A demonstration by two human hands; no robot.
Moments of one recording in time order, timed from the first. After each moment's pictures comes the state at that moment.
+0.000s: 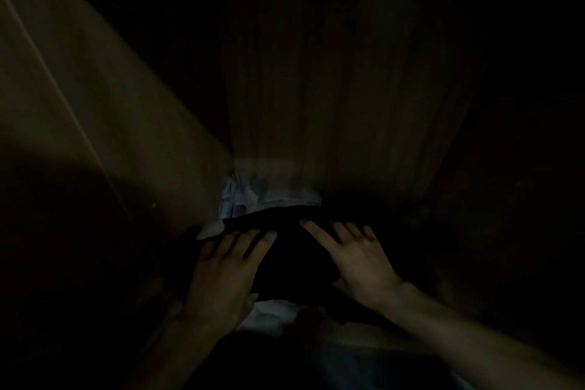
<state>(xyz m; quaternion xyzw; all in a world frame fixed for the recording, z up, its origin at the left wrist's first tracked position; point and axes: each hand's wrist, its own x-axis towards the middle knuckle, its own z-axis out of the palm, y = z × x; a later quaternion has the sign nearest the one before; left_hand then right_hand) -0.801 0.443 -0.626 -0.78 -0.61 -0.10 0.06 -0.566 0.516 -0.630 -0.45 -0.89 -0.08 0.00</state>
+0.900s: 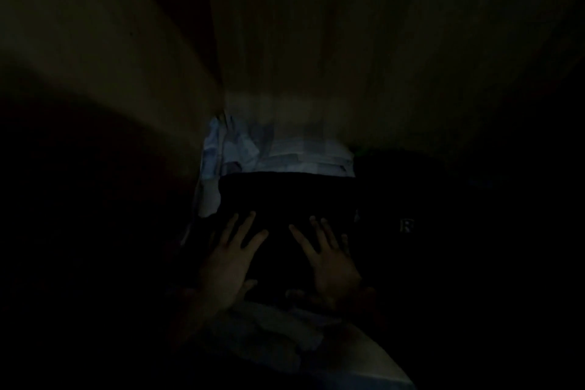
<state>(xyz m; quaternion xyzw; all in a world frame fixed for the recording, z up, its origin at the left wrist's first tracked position) -0.869 0.628 -0.938 -0.77 -0.63 0.02 -0.01 -0.641 0.670 -0.958 -0.49 -0.86 0.12 -0.02</state>
